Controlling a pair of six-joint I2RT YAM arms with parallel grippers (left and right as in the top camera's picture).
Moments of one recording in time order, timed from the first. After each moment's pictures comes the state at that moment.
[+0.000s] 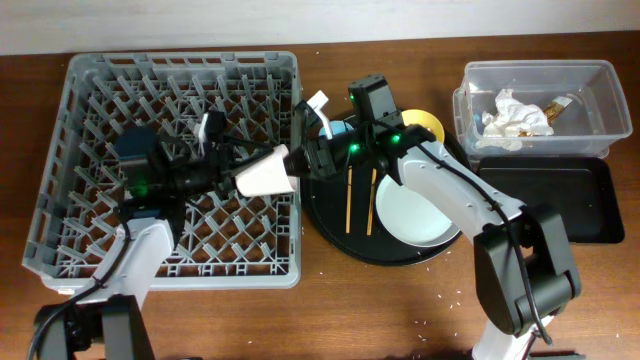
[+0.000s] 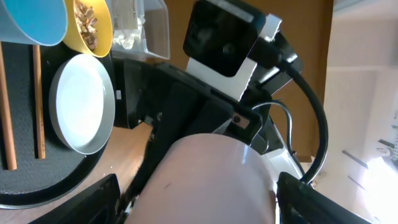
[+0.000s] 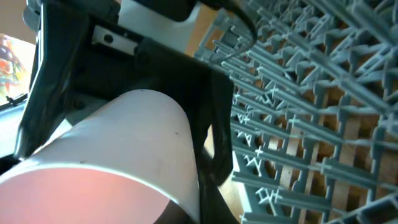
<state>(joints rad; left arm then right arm) 0.06 1.55 0.80 0.48 1.41 -1.25 0.43 1.90 1.37 -0.20 -1.23 0.37</state>
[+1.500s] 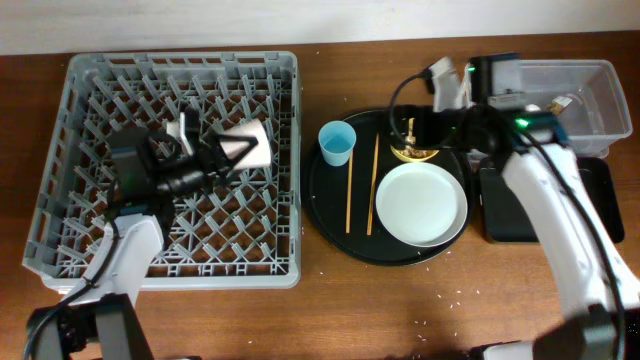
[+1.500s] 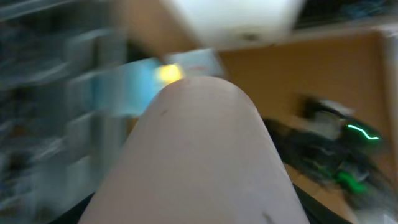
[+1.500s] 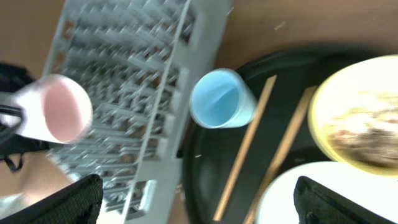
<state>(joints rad) 0.12 1.55 0.84 0.13 1.12 -0.86 0.09 1.56 1.43 -0.77 -0.56 0.17</state>
